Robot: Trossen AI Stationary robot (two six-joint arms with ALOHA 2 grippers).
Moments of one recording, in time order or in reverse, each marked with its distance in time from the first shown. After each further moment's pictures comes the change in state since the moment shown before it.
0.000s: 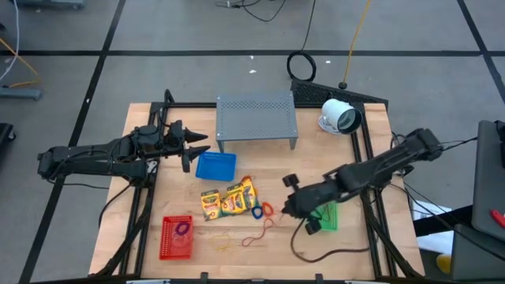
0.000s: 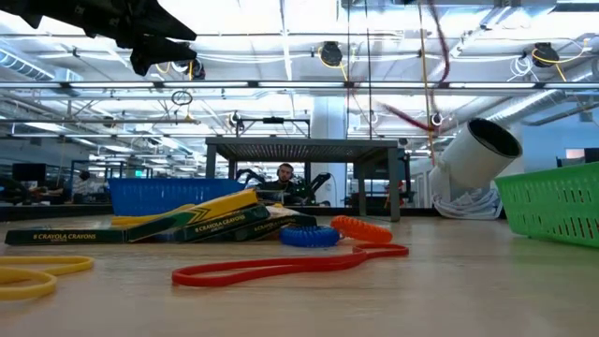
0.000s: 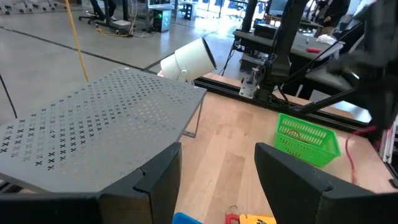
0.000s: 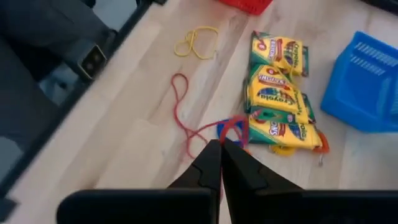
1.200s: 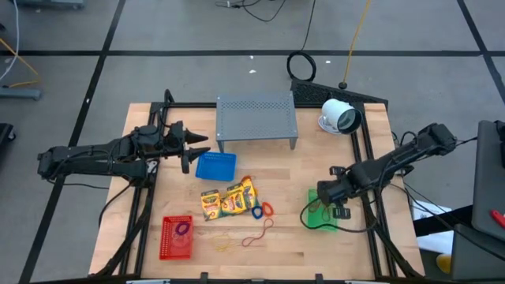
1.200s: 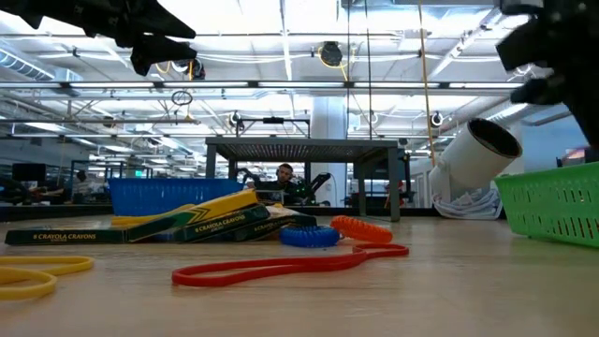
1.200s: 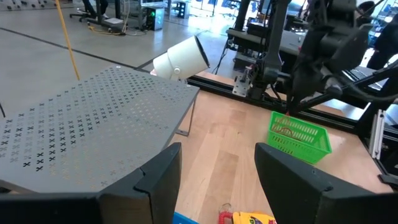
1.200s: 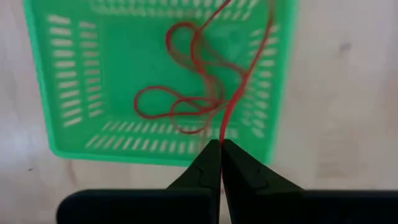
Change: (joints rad) left arm -0.001 0.000 0.000 -0.001 0.029 -0.003; right arm 0.000 -0.216 -0.417 -0.445 -0.117 0.534
